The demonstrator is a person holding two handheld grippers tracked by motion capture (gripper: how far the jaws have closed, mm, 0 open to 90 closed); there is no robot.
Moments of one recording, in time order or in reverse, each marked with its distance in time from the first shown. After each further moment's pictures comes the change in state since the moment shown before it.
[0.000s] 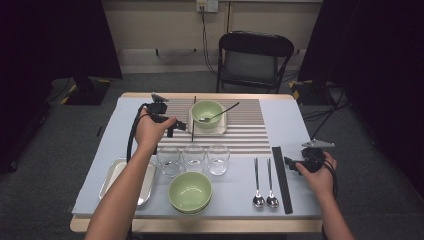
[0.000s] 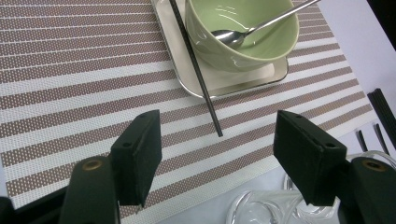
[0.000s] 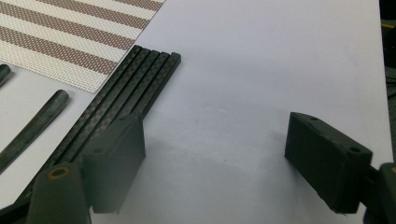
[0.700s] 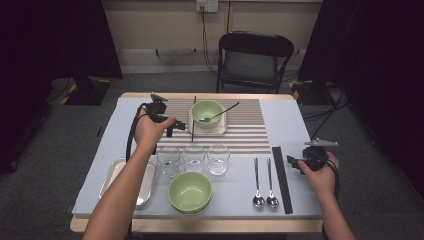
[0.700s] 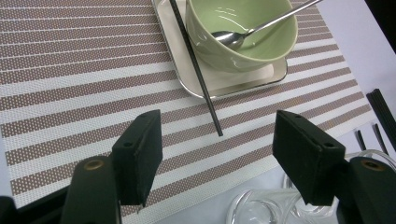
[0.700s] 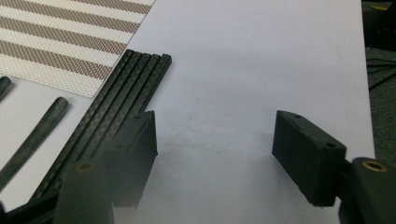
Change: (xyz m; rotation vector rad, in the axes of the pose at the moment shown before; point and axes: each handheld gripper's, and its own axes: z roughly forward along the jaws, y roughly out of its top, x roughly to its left) left arm 0.000 0.000 -0.003 -0.010 0.001 -0.008; right arm -0.001 0.004 -0.008 0.022 -0.025 0.059
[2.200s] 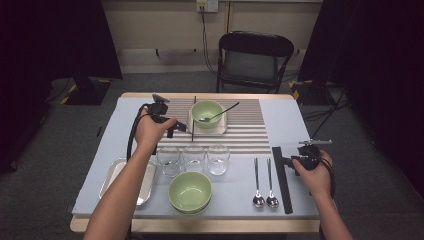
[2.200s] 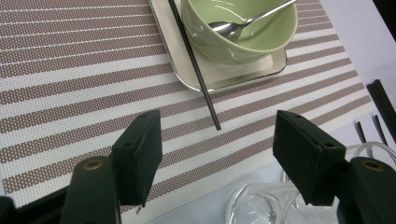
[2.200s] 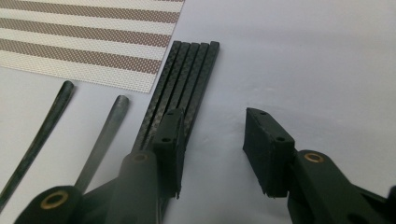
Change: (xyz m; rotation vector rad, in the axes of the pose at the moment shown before) left arm -0.002 0.000 0.005 0.037 -0.012 0.018; right arm 0.025 0.009 -0.006 0.101 0.063 0.125
